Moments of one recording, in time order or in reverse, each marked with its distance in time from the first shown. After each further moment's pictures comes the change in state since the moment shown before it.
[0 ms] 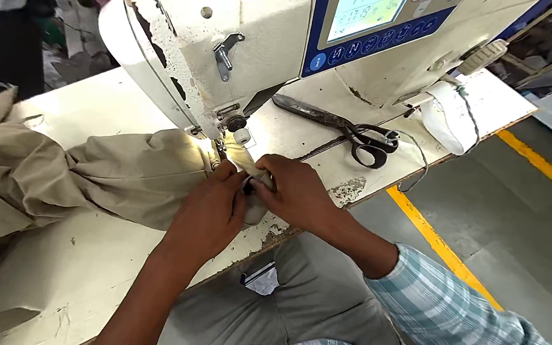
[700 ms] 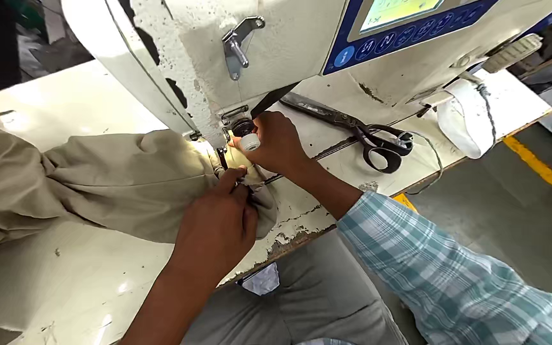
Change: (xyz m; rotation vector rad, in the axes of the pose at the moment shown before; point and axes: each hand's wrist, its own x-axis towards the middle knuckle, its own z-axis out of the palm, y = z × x) left_hand -0.003 0.005 0.014 0.115 0.127 -0.012; right_hand 0.094 0.004 0.013 0.017 -0.004 0.032
